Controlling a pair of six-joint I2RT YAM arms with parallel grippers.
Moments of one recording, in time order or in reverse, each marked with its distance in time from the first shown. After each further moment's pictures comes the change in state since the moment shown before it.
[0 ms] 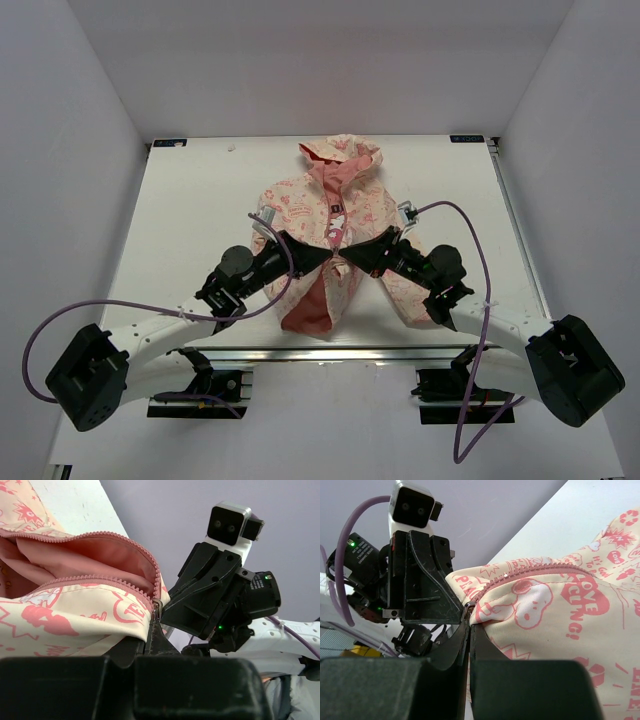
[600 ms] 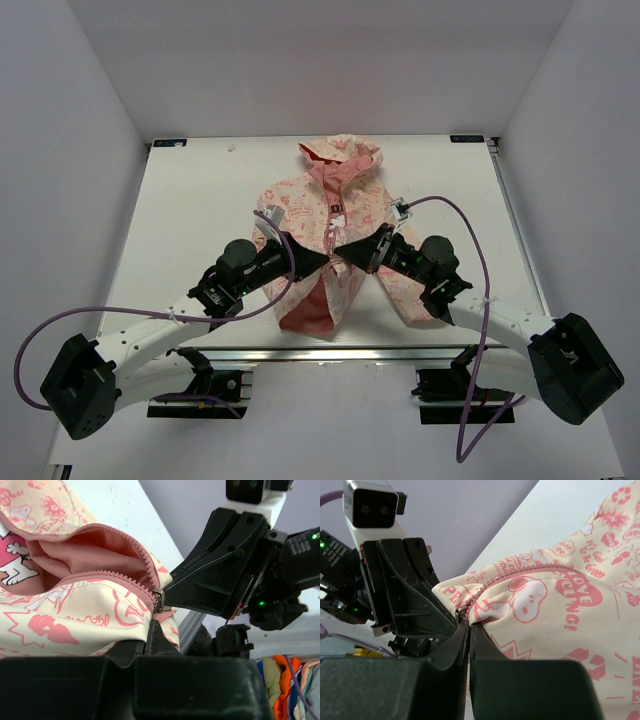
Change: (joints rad) left arm 0.002 -0.051 0.086 -0.285 0.016 0.210; right arm 0.008 0.010 0.072 -0.164 0.048 -0.001
